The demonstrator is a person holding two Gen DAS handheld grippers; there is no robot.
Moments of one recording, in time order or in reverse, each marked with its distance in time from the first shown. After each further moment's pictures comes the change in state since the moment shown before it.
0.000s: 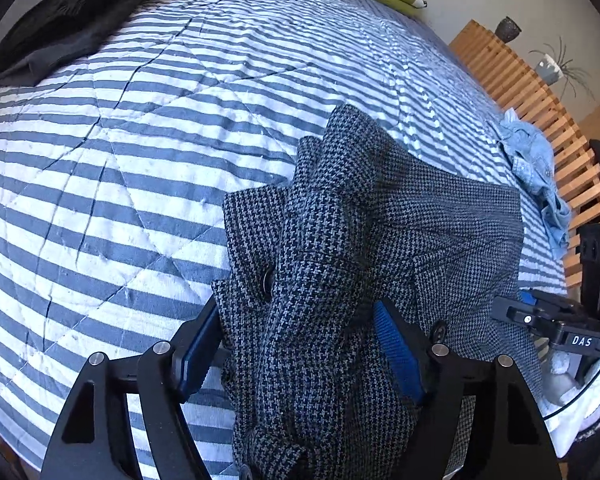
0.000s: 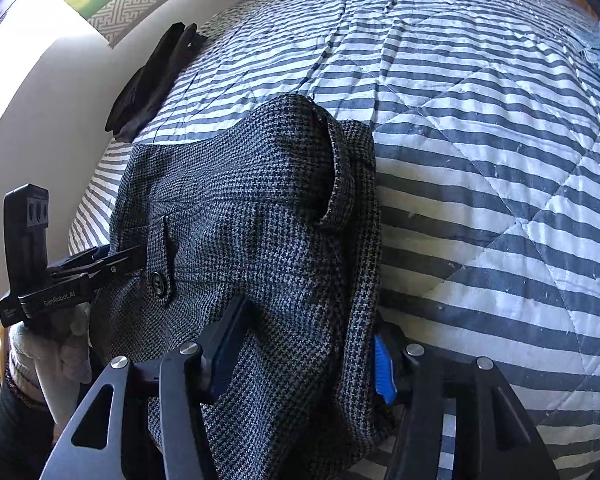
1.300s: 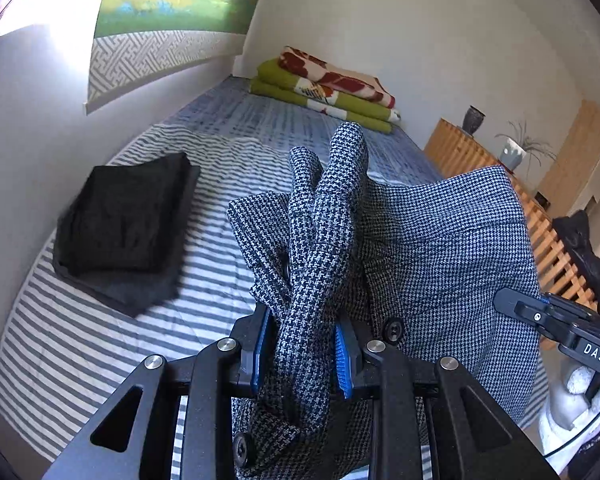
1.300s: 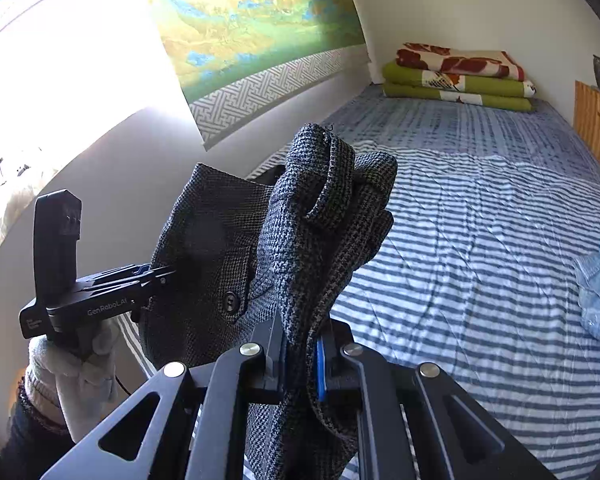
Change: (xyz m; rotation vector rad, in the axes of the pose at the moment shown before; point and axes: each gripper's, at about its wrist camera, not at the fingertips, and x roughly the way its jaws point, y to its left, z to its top) left arm -0.250 0.032 0.144 0.089 -0.395 0.028; right arm -0.144 0.212 0.105 -0.235 -0.416 -0.011
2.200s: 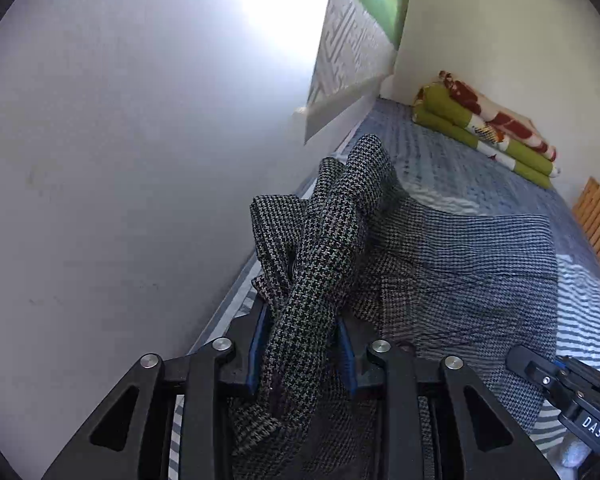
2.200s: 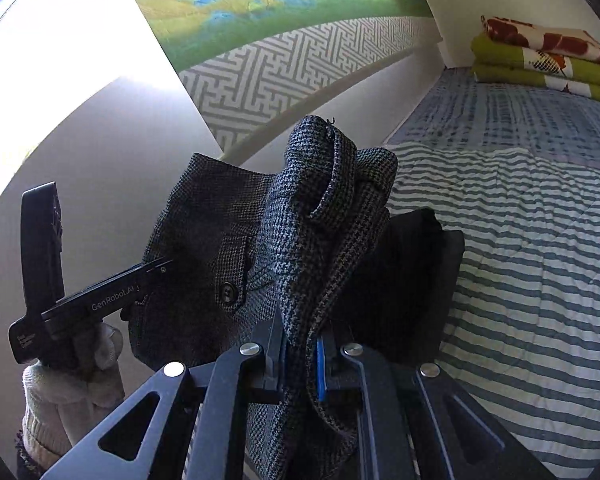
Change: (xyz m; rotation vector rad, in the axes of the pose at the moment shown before) left arm 0.178 0.364 0.145 -0.132 -0.037 0.419; right arm 0.396 0.117 0.153 0.044 0.004 0.186
